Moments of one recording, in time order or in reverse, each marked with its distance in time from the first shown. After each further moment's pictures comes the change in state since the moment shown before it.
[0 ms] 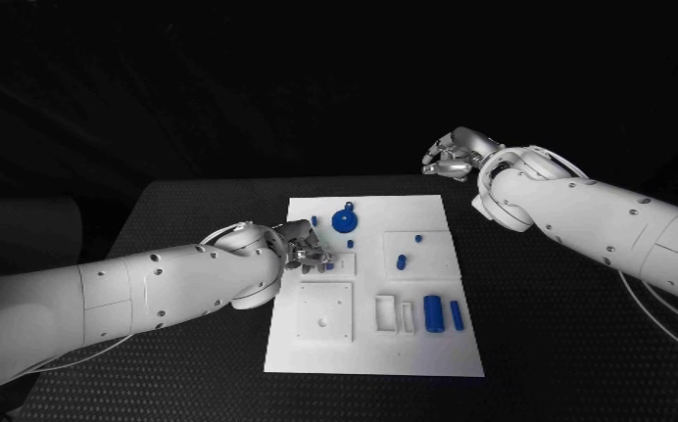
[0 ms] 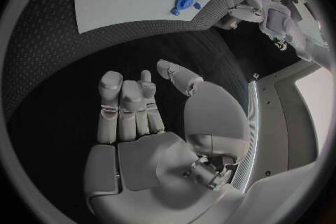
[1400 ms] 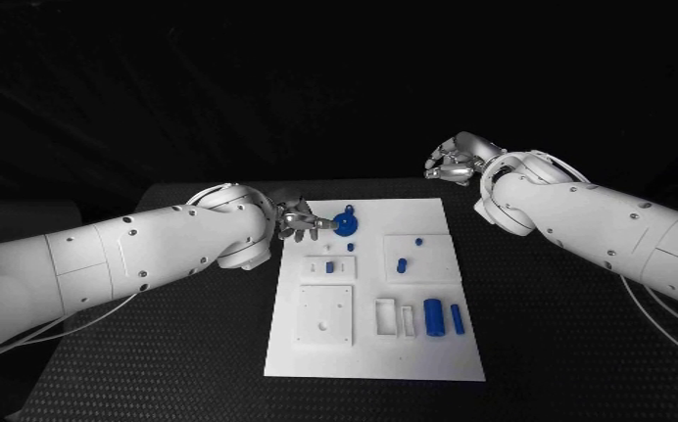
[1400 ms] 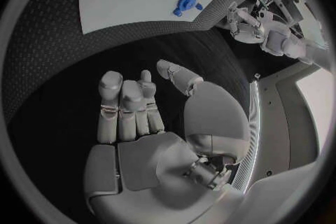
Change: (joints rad) left arm 0.095 -0.041 0.072 -0.003 0.062 0.120 -0.018; left_hand -0.061 -0.116 -0.153 0.140 0.033 -0.060 0.014 -0.040 0.002 -0.040 0.022 -0.026 -0.028 -0.045 0.003 -0.022 -0.023 0.016 -0.034 0.007 -0.034 -0.004; right arm -0.003 0.000 0.000 -0.013 0.003 0.003 0.000; right_hand 0.000 0.000 0.000 0.000 0.000 0.003 0.002 0.000 0.001 0.000 0.000 0.000 -0.001 0.000 0.000 -0.004 0.000 0.000 -0.001 0.002 0.000 0.001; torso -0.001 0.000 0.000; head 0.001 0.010
